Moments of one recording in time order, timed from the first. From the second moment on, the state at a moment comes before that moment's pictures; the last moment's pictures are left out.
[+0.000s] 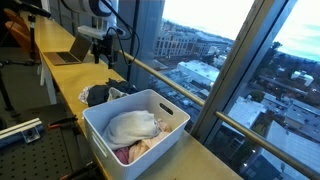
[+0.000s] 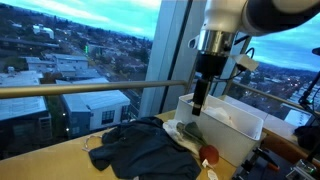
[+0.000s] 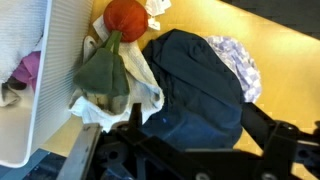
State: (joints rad) arm 0.27 0.26 0.22 -1.96 -0.13 2.11 0.09
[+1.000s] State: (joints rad) arm 0.33 0.78 0.09 -1.53 -0.43 2.11 0.11
